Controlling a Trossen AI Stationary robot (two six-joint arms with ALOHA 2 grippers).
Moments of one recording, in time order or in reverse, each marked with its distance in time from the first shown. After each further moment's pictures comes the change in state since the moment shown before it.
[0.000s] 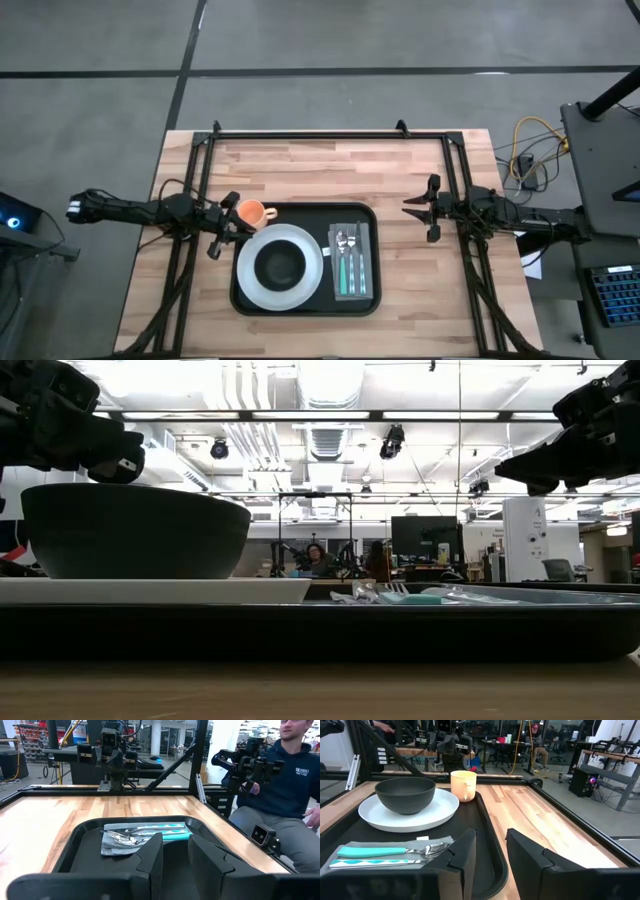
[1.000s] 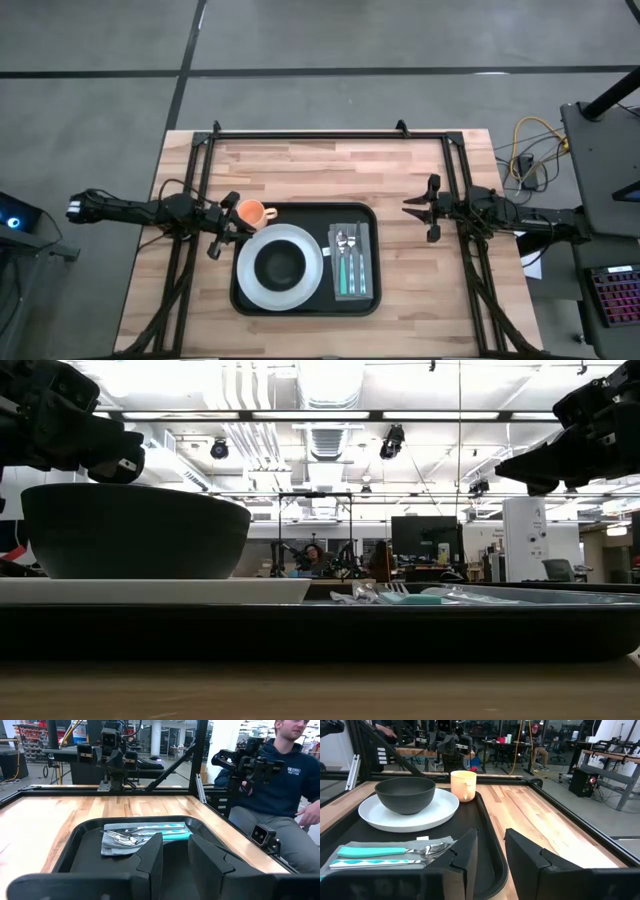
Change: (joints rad) left arm 0.000 0.000 0.000 0.000 0.000 0.000; right arm 0.000 0.000 0.000 0.000 0.000 0.000
